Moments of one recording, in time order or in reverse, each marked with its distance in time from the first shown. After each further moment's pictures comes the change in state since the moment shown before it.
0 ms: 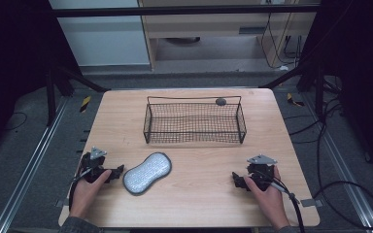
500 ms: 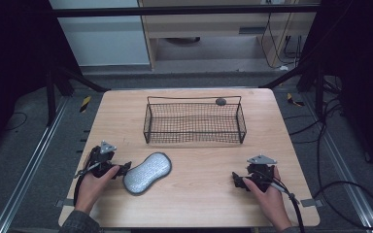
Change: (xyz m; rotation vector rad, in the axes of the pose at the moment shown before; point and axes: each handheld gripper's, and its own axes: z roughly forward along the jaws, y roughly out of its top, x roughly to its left) left arm -0.032 0.041 -0.010 0.058 -0.033 0.130; right arm 0.001 0.000 0.000 -0.002 -0.010 0.004
